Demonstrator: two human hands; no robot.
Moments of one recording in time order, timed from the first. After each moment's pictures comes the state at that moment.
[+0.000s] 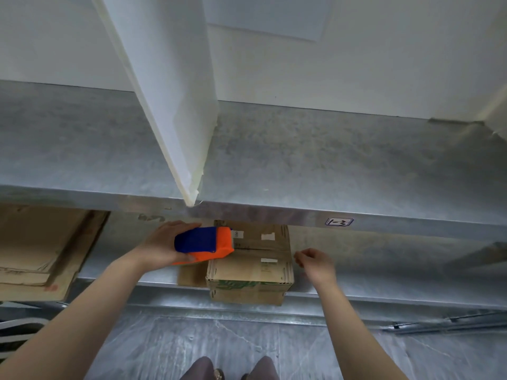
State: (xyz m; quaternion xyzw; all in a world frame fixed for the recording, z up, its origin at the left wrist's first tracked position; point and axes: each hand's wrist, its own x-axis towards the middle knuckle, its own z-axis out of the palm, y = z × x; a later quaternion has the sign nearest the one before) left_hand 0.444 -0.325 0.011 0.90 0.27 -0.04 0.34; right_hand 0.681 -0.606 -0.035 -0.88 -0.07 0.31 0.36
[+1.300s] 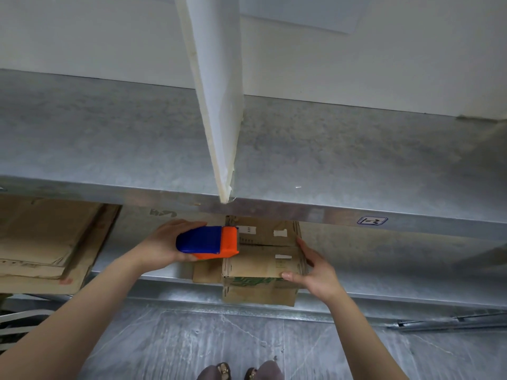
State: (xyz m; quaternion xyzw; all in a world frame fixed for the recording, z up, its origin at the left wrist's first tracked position) left_hand 0.416 -0.309 0.010 0.91 0.23 -0.02 0.35; right_hand 0.646 -0.611 -0.028 -0.82 -0.27 0.34 0.38
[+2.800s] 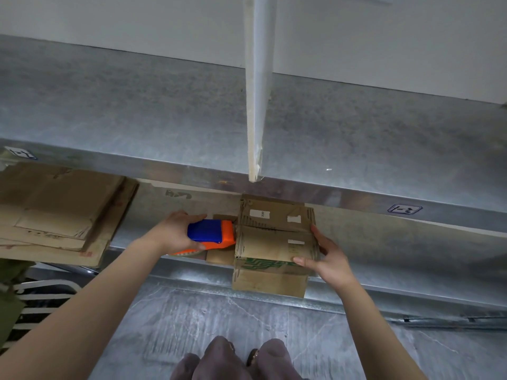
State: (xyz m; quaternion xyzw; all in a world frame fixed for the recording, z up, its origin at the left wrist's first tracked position) left_hand 0.404 -0.304 -0.013 0.90 0.32 -0.12 0.25; right_hand 0.646 -0.607 -0.034 -0.81 -0.25 0.35 0.40
